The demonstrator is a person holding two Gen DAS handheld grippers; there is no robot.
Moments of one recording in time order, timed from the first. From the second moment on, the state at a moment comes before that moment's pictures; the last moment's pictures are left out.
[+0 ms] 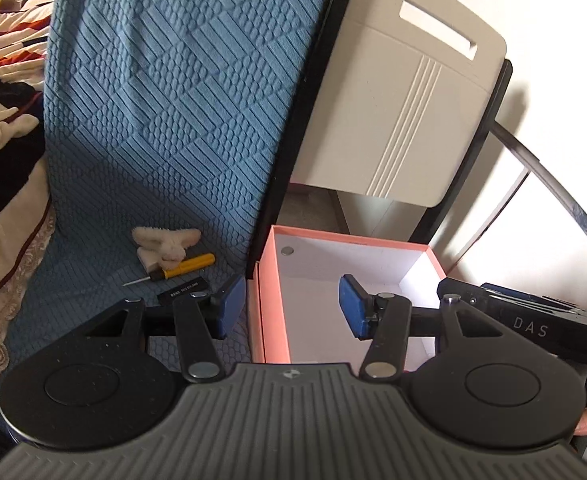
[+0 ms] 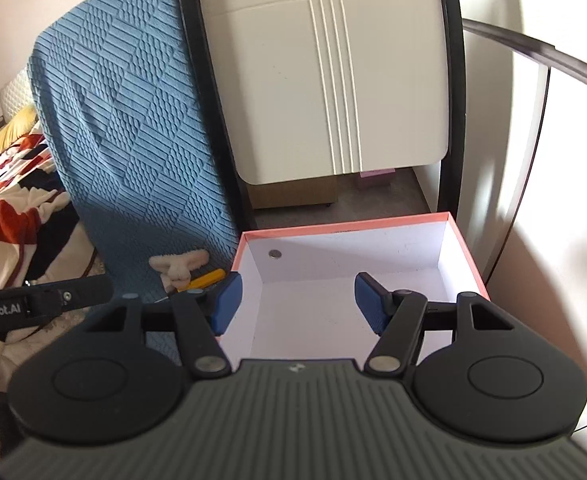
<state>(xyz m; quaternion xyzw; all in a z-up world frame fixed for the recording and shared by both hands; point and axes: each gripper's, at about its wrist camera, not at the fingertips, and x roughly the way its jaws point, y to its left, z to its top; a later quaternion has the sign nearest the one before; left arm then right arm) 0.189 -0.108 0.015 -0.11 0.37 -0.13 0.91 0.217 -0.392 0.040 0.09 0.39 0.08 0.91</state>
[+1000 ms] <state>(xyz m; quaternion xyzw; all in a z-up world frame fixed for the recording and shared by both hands) 0.152 0.032 -0.055 -0.14 0.37 -0.08 0.92 0.153 -0.234 -0.011 0.05 0.39 0.15 0.90</state>
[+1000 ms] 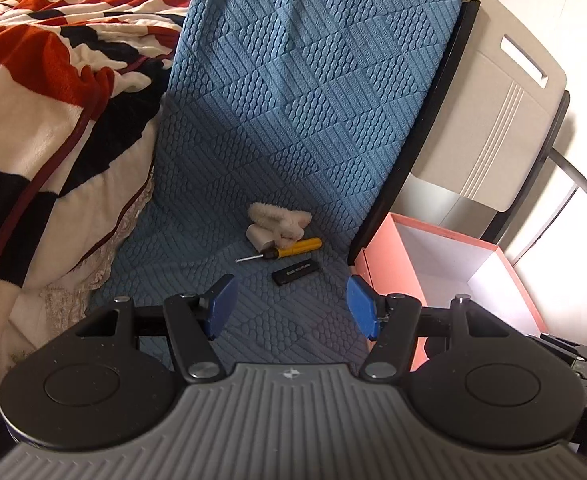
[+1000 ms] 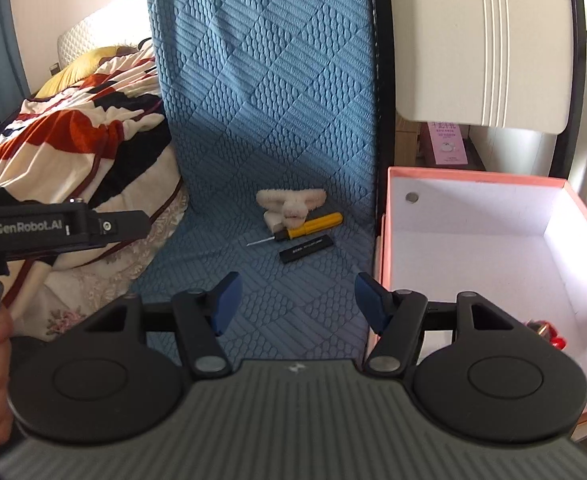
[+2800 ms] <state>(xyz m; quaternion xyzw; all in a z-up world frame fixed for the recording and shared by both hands) 0.401 0.018 -0.209 -0.11 0.49 -0.17 0.85 0.310 -0.154 -0.147 0.01 0.42 0.17 0.89</state>
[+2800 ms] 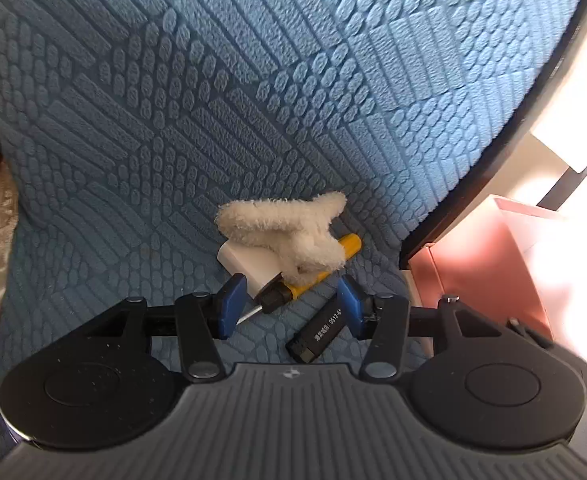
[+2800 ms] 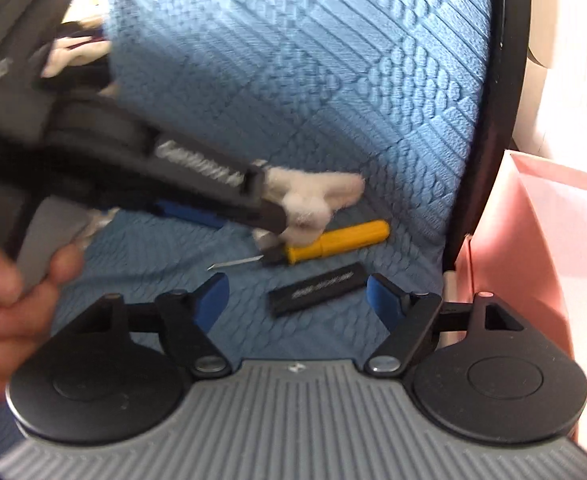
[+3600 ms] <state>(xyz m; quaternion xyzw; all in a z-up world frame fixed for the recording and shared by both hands) 0.428 0.011 -0.218 -0.12 0.48 -0.19 0.85 0.362 -0.137 -0.197 -0.03 0.51 0.19 0.84</state>
